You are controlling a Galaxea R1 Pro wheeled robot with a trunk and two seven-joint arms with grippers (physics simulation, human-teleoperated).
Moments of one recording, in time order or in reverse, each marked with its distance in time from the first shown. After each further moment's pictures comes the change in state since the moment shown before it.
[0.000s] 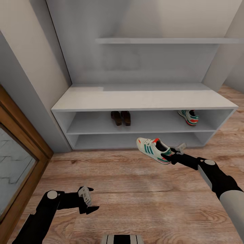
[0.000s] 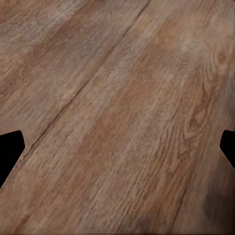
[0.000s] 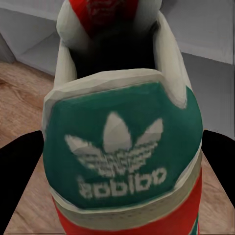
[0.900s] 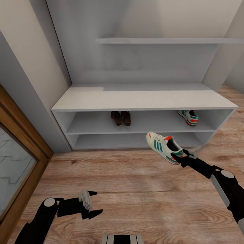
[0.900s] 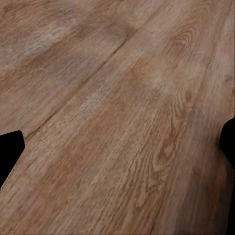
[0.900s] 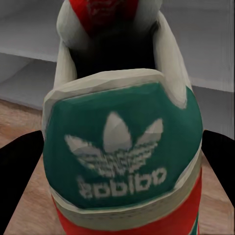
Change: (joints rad) left arm 0.047 0.025 -0.040 0.044 0.243 -0.039 0.007; right arm 0.244 -0.042 -0.157 -0.346 -0.106 0.064 -0.118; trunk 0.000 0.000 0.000
